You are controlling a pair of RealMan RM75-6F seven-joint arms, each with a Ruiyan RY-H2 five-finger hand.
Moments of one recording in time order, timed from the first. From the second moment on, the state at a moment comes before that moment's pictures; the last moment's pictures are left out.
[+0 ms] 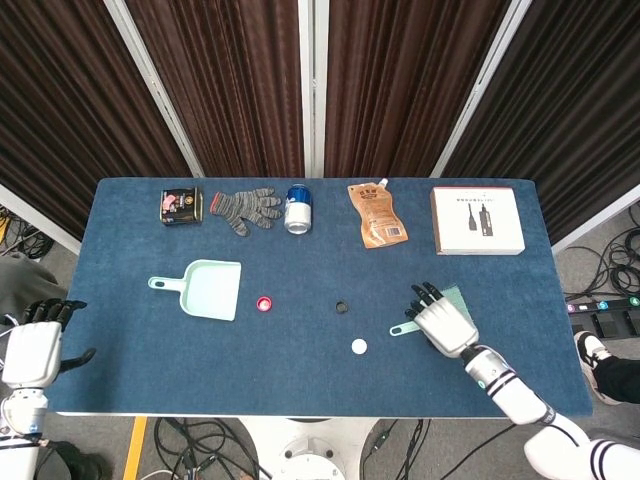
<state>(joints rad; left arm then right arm) -0.10 -1.28 -0.07 -1.51 1.38 1.45 0.15 0.52 -1.40 0.06 -1.40 -1.62 0.92 -0.37</state>
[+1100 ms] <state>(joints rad) -0.14 -1.28 -0.08 -1.47 1.41 1.41 0.12 0.57 -1.57 0.00 -1.19 -1.58 0.96 -0.39</state>
